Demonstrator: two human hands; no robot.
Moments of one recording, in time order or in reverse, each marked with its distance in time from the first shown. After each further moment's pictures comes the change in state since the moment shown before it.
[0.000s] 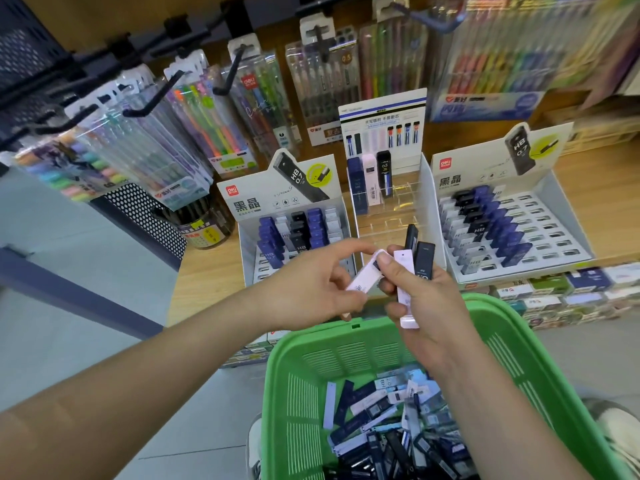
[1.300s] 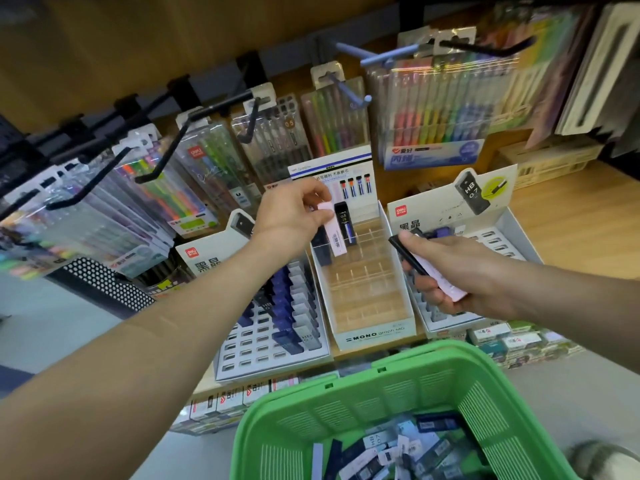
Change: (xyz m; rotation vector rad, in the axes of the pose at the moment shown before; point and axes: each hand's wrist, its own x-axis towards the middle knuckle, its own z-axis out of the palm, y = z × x) left_hand 0.139 0.030 -0.053 0.297 0.682 0.119; right_hand 0.063 -0.126 -0.047 -0.743 -0.138 0.246
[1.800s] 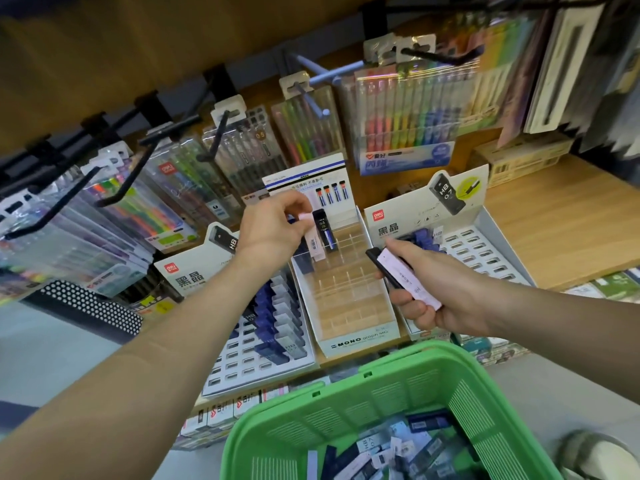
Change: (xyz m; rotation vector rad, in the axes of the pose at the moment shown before) left_hand -0.001 0.006 0.009 0.096 0.029 -0.005; right_hand 0.001 0.012 0.001 0.238 -0.050 0.073
